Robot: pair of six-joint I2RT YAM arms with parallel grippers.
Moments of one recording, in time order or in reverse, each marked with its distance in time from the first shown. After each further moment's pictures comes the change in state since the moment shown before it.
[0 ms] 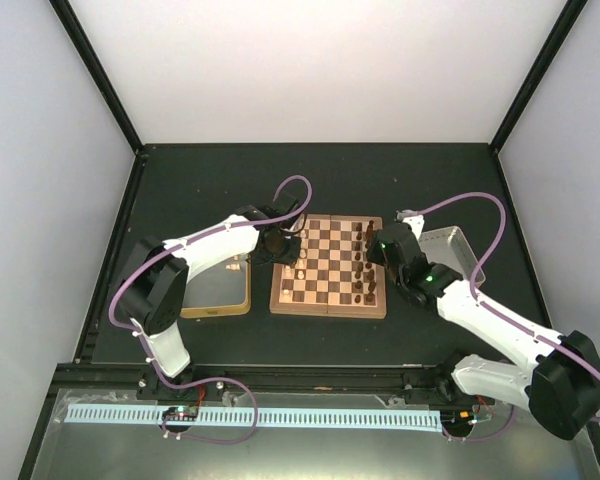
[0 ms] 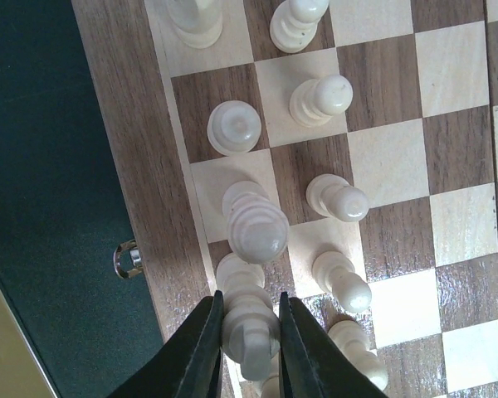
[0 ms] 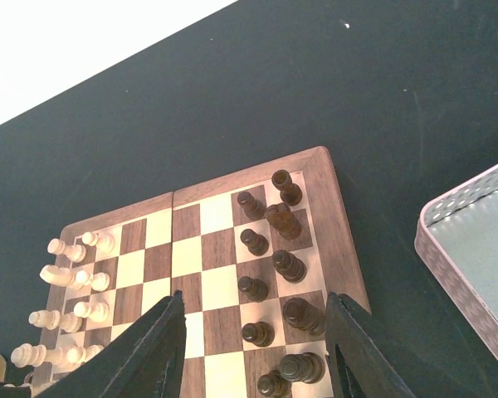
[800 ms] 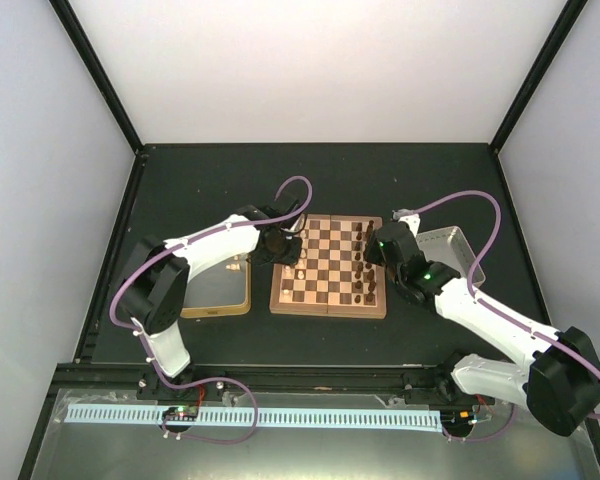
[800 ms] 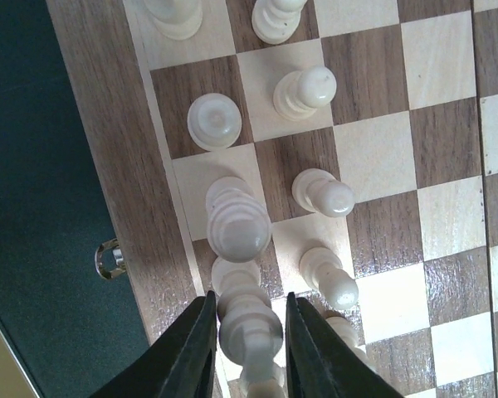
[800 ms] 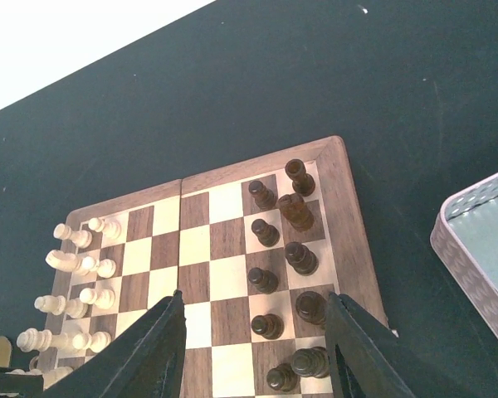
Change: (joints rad) left arm 0.001 0.004 0.002 0.003 0.031 0.006; right arm -0.001 0.024 0.013 0.002 -0.041 -0.018
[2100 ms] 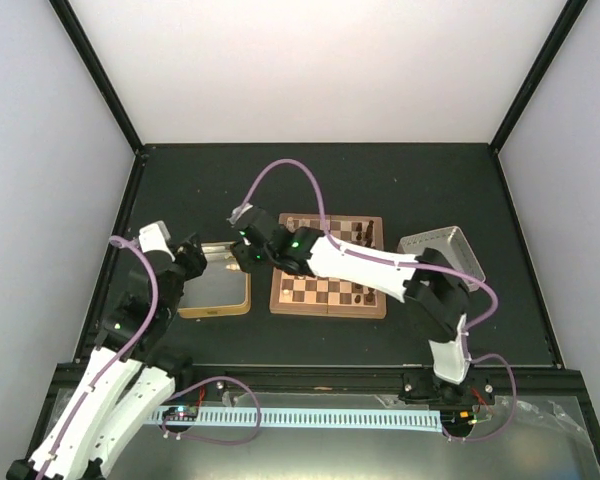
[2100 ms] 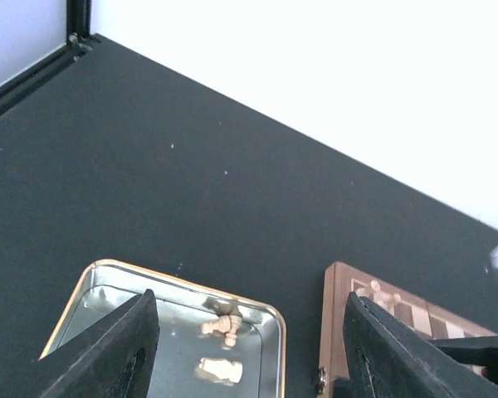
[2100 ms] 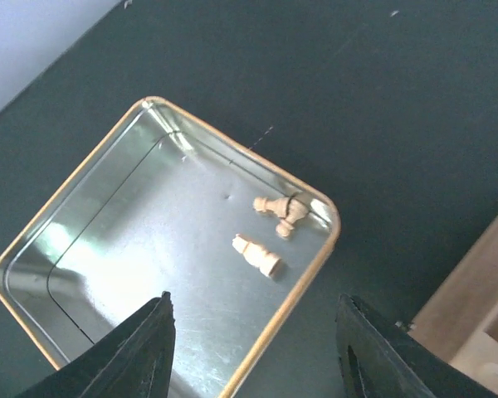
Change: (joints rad) left arm 0.298 -1.228 -0.595 0.192 -0.343 -0.149; right arm 0.409 0.775 0.874 -0.171 -0.250 -0.397
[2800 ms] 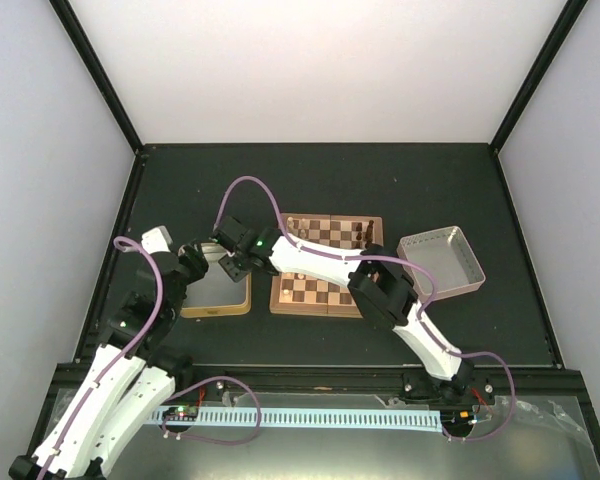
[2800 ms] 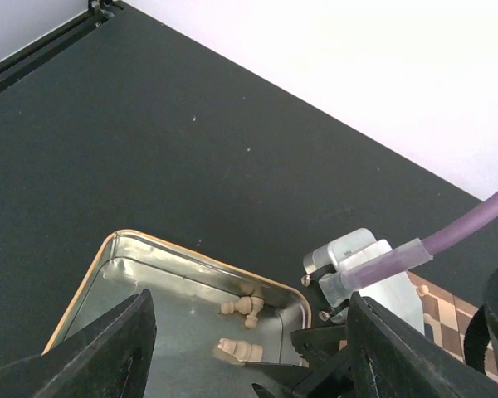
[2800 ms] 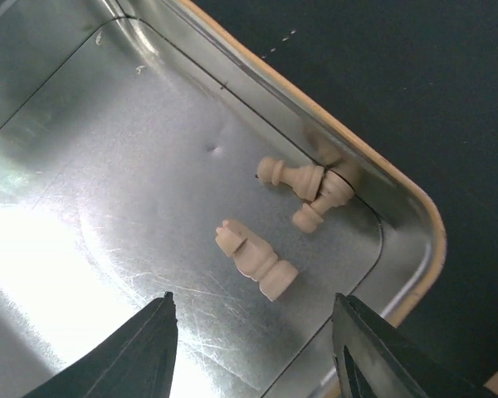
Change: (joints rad) left arm 0.005 -0.022 -0.054 -0.012 -0.035 -0.060; right arm 0.019 0.391 0.370 -0.237 -0.019 -0.115
